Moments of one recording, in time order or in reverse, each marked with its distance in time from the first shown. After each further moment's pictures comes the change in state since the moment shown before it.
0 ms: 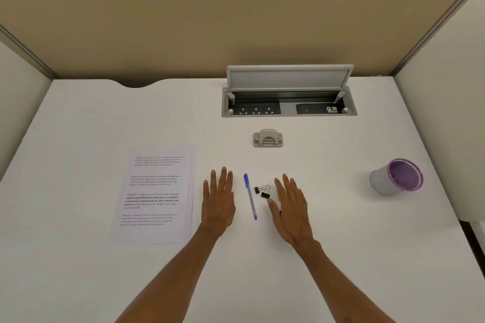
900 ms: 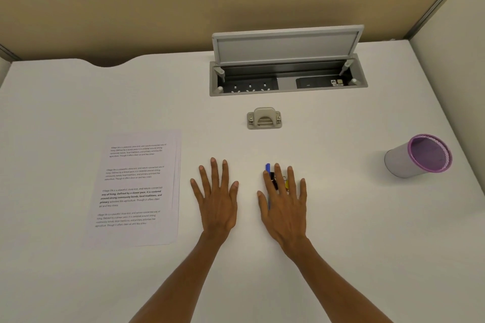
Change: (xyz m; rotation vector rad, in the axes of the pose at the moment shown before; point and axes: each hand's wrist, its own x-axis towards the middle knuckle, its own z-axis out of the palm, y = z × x) left_hand 0.009 0.015 0.071 -0.096 0.227 -0.173; right_hand 0.005 0.011 0.051 -0.391 0.086 0.015
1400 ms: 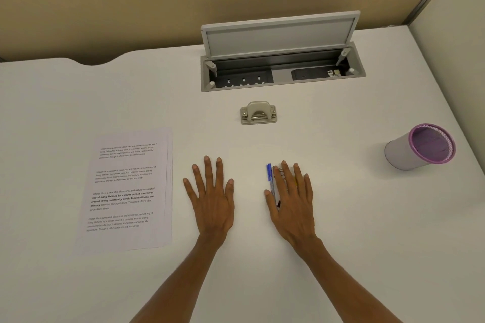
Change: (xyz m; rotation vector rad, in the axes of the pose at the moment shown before) left_hand -0.003 0.005 0.002 0.063 0.029 -0.028; right_hand -0.003 0.032 0.012 0.212 0.076 -0.018
